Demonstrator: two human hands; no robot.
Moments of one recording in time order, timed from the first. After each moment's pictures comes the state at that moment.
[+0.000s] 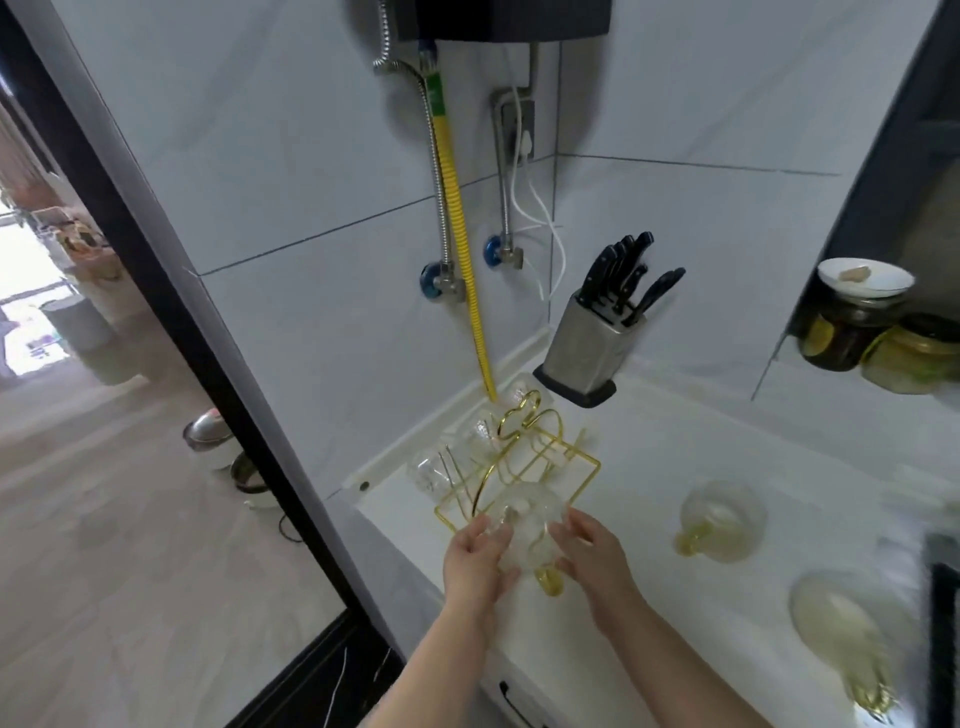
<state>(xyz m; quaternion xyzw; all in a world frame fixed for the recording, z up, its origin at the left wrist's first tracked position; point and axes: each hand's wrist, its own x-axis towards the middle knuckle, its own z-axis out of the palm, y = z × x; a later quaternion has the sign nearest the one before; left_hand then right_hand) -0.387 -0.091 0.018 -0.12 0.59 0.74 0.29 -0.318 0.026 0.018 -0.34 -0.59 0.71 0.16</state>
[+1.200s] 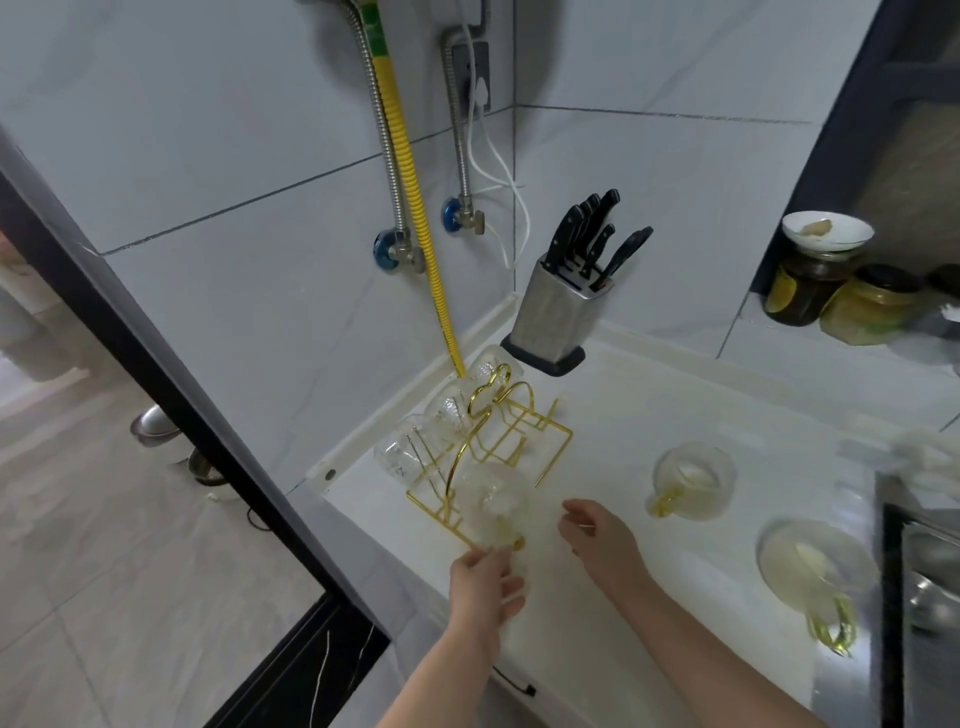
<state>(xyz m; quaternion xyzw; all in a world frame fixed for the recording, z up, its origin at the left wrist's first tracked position) -0.364 -0.083 -0.004 -0.14 0.64 0.65 0.38 -0.298 0.055 -0.008 -0.39 -0.74 0.54 0.09</state>
